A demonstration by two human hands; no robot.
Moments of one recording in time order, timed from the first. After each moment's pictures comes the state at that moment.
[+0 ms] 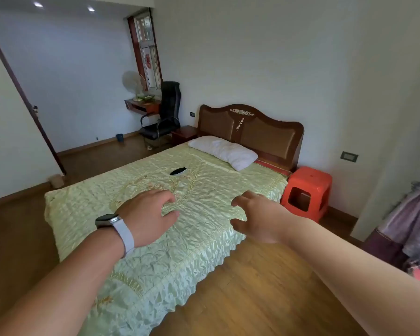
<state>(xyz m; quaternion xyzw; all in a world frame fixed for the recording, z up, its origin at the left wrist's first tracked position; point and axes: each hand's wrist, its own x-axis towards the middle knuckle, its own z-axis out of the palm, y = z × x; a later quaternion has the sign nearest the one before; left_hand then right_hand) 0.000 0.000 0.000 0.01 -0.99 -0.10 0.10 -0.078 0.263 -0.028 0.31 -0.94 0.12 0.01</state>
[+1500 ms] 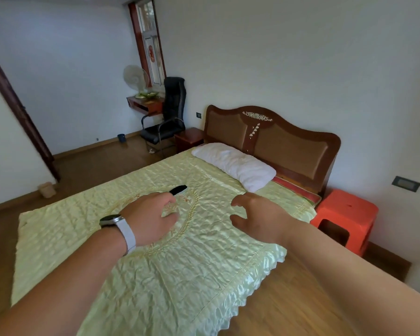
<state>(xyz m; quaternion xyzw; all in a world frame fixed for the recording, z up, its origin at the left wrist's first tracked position) -0.419 -0.079 -0.027 0.05 -0.99 -0.12 0.04 -0.503 0.184 -0.054 0.33 -0.92 0.22 0.03</state>
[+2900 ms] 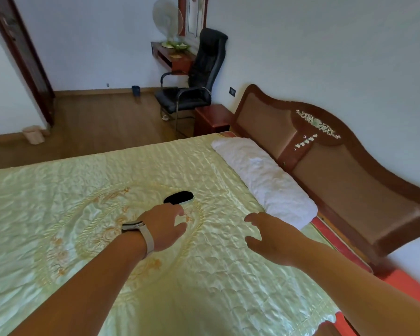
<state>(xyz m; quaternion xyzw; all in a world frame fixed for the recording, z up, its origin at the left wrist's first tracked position) -0.858 -0.283 -0.178 0.15 -0.97 -0.19 -0.06 -0.966 -0.012 -0.141 0.36 -0.92 0.10 -0.12</state>
